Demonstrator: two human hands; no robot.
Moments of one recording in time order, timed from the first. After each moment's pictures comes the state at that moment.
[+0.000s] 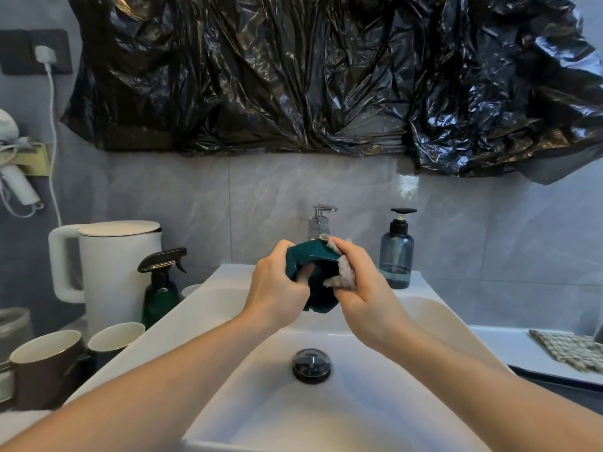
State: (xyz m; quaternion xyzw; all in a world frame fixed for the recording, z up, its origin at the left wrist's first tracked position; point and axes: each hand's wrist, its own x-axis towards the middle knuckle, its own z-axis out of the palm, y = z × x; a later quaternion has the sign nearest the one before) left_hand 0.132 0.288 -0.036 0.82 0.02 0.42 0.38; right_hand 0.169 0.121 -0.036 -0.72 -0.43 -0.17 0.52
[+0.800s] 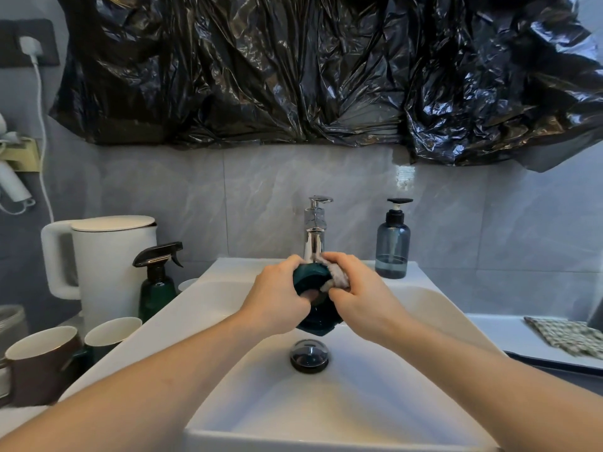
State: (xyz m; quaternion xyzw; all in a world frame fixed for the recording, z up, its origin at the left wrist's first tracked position) left_hand 0.126 0.290 -0.048 0.92 0.02 0.29 0.27; right_hand 0.166 0.118 -0.040 -0.81 -0.37 -0.10 0.44
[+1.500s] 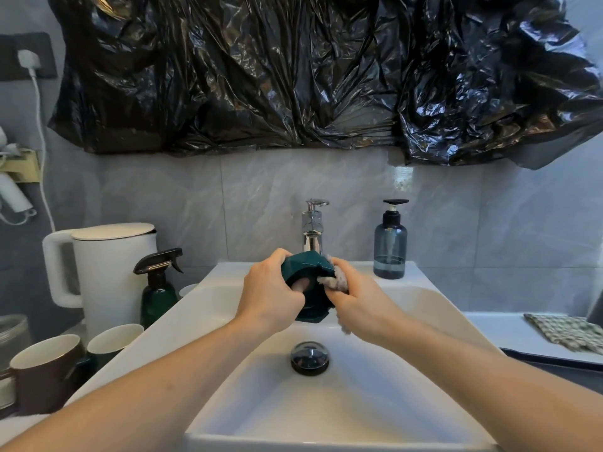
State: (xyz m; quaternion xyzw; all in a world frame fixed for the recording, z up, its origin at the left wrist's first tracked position) left_hand 0.126 0.288 -0.045 0.87 0.08 0.38 0.32; right_hand 0.172 0.117 -0.044 -0.80 -0.37 -0.04 0.48
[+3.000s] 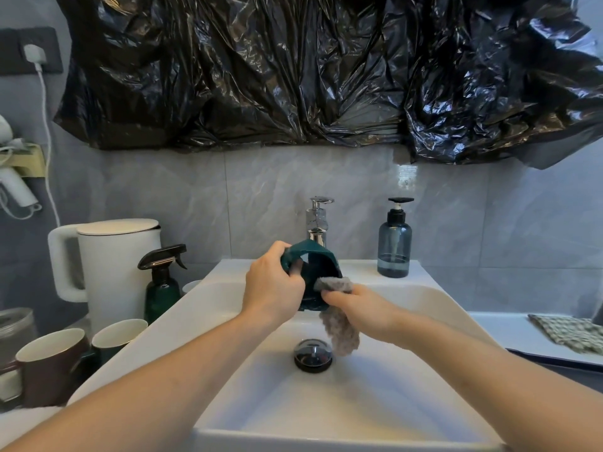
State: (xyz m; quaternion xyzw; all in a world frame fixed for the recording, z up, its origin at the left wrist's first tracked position) left_hand 0.129 0.288 -0.043 0.84 0.09 0.41 0.34; right_hand 0.181 0.121 -0.047 -0.82 -0.30 0.11 0.48
